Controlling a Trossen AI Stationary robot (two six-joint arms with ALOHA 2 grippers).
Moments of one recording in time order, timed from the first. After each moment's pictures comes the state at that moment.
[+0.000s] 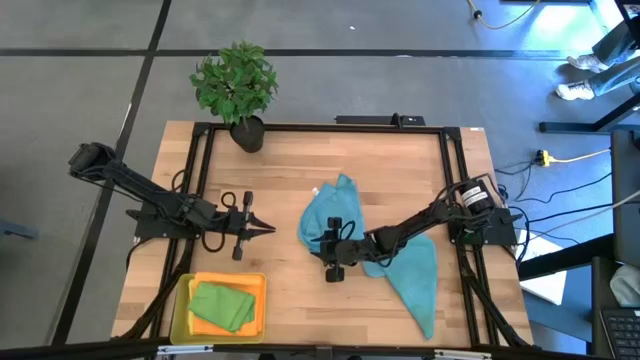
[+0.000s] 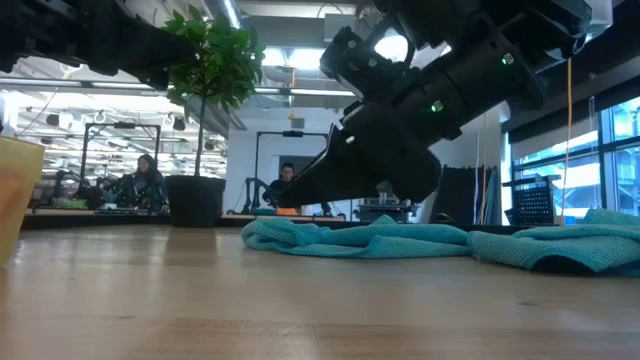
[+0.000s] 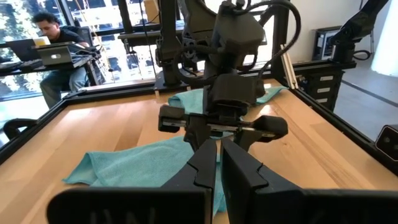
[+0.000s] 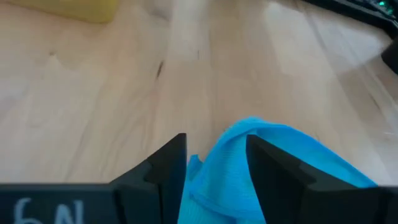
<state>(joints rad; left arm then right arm) -0.37 0.87 0.21 0.55 -0.31 0.06 0.32 2.00 1.00 0.42 0.42 -0.05</state>
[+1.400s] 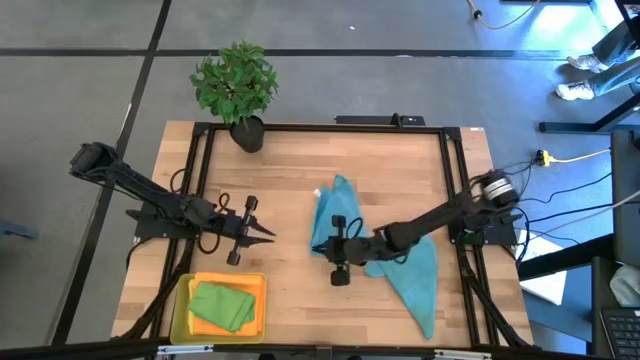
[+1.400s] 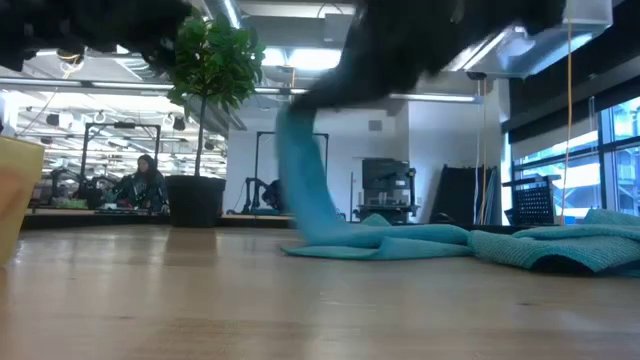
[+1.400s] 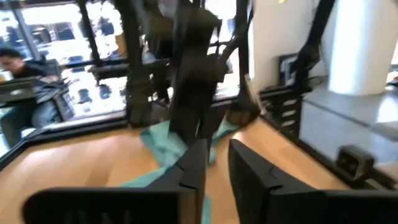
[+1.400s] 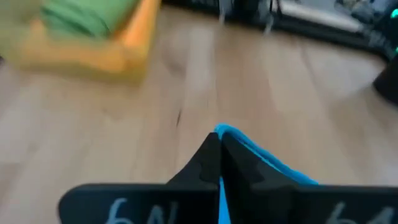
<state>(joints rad) -0.37 0.93 0.21 0.72 -0.17 0.11 0.36 1.82 1.03 0.26 0.40 -0.01</state>
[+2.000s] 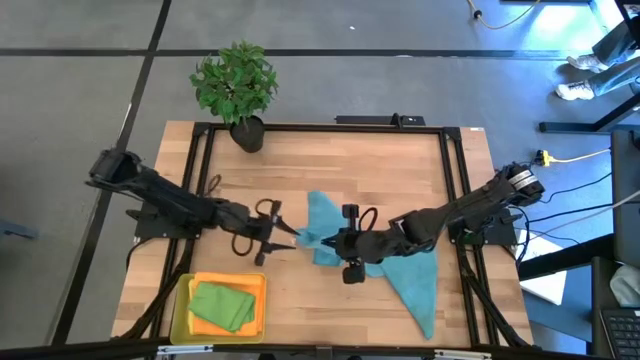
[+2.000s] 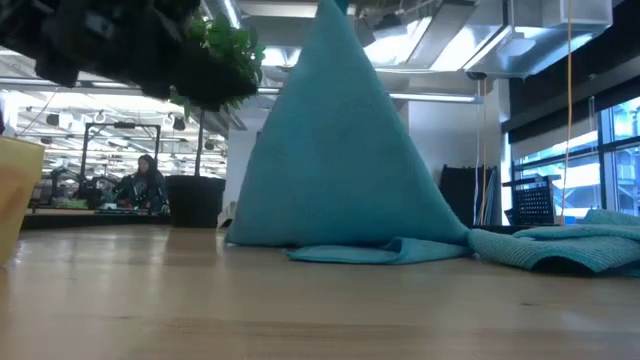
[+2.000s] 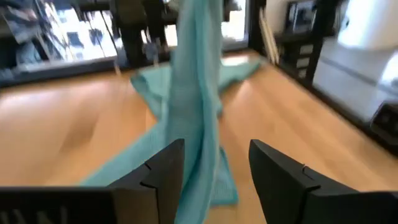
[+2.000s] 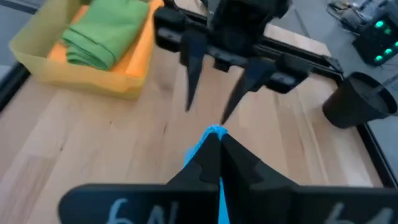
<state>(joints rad) -0.25 1.32 0.37 0.71 -0.06 0.06 0.41 1.62 1.28 -0.26 0.46 -0.03</state>
